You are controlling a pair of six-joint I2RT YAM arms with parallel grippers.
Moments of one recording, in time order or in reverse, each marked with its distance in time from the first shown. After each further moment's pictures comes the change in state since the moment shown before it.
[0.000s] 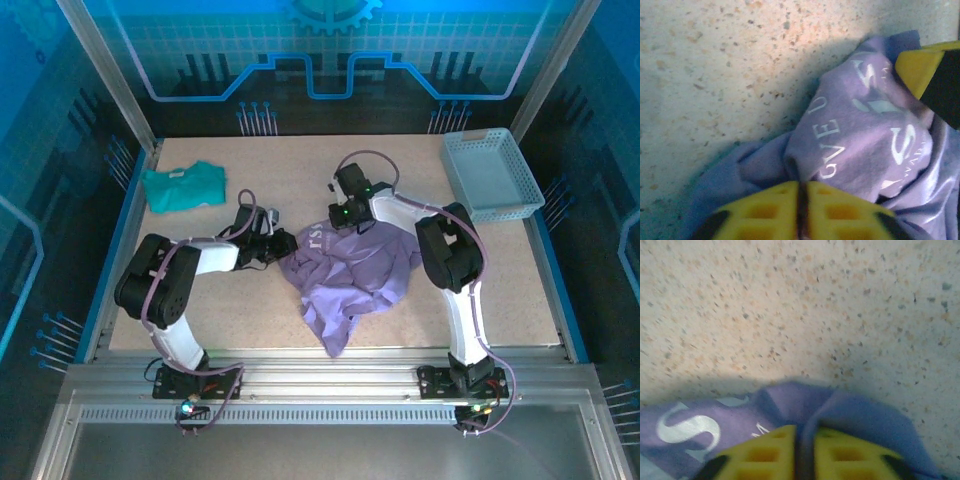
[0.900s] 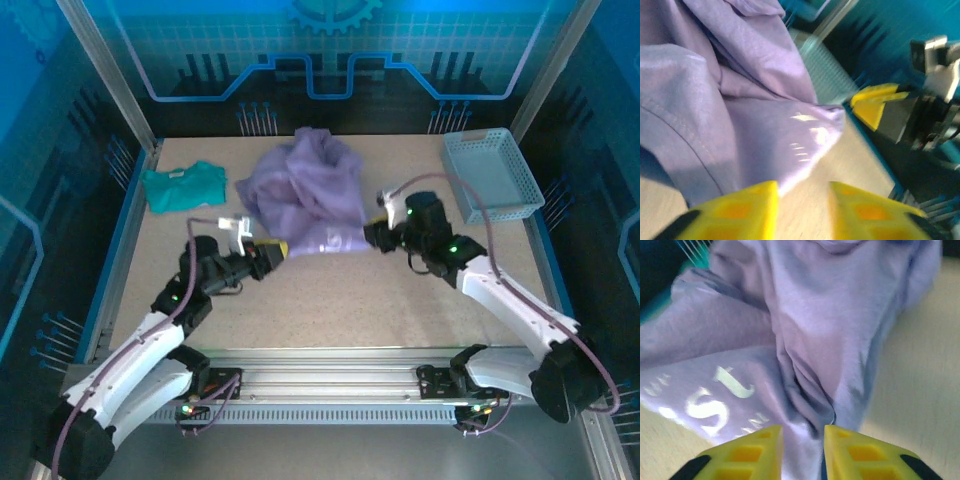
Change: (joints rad) left arm -0.111 -0.955 -0.327 -0.132 -0.042 0.158; right arm -0.013 -0.971 -0.753 0.167 -0.057 -0.077
